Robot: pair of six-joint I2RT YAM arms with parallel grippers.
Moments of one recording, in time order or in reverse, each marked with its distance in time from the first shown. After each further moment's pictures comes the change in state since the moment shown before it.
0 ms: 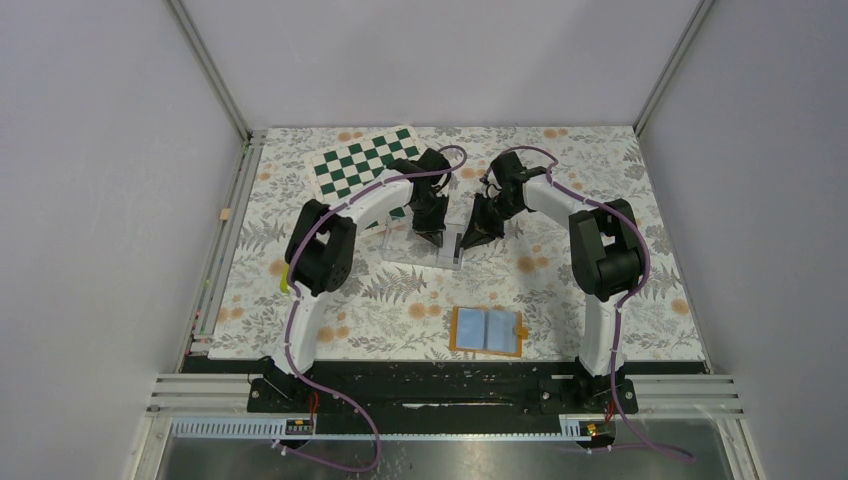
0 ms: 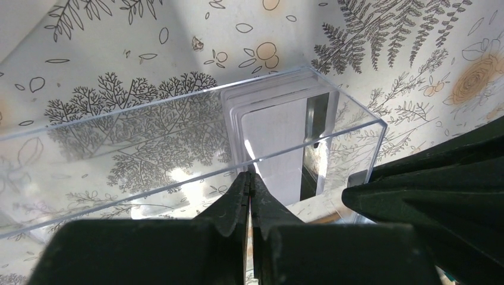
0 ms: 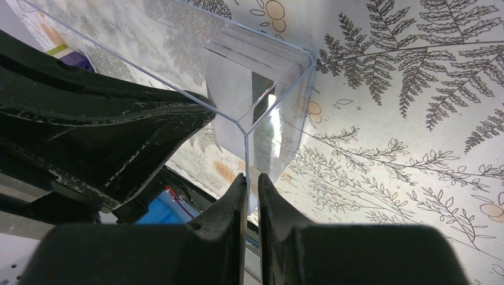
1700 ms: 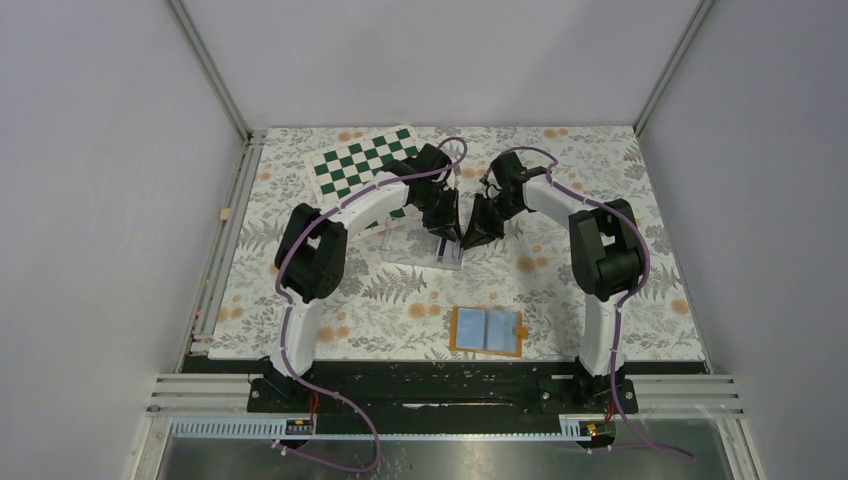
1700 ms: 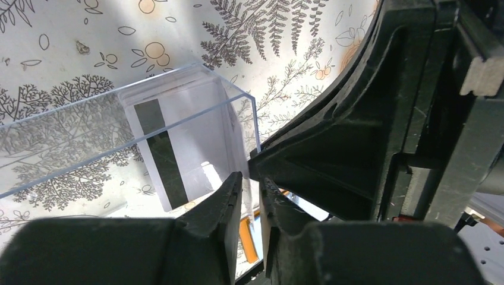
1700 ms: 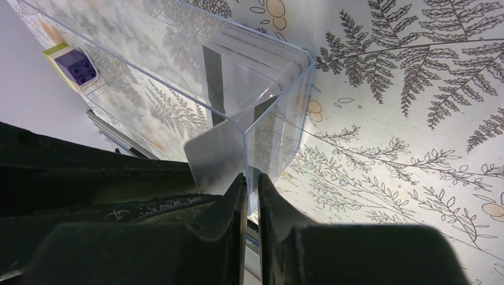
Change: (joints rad) left arm -0.017 -0.092 -0.074 0.153 0.163 -0.088; right arm -0.001 0.000 0.000 -0.003 -0.005 -0.001
